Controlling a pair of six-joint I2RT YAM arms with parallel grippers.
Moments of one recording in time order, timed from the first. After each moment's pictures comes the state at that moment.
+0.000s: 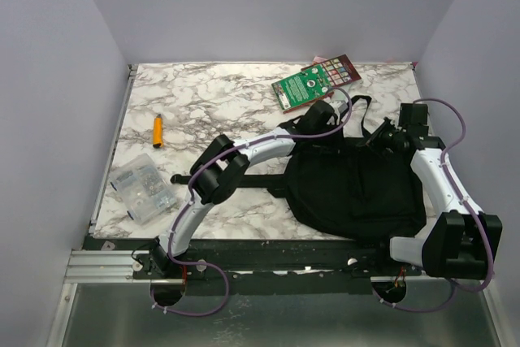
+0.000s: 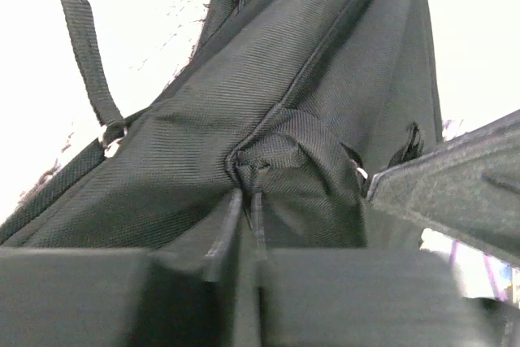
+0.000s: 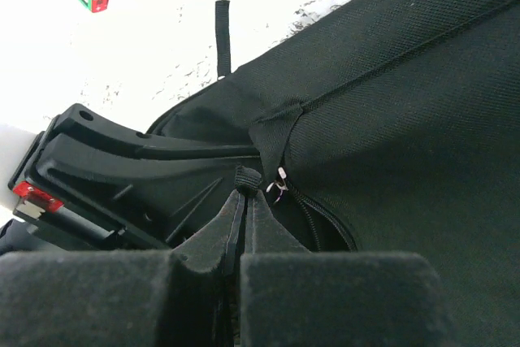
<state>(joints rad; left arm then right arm) -0.89 2.30 1.80 -0.06 0.37 -0.64 -0.07 1.26 0.90 -0.52 -0.29 0.66</state>
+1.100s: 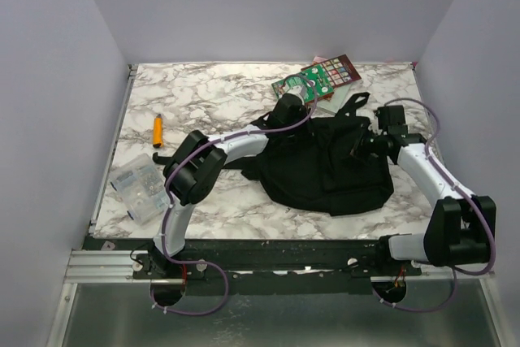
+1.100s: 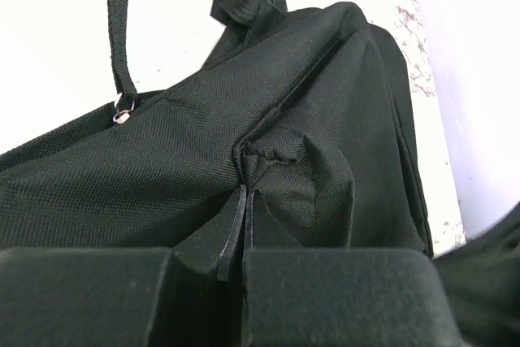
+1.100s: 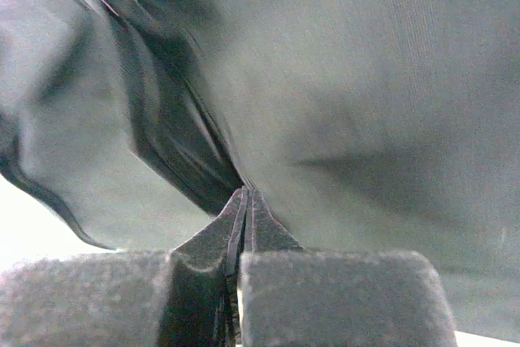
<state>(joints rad) -0.76 2.10 1.50 0.14 0.11 -0.74 0.06 1.30 0.82 -0.55 -0.32 0.57</state>
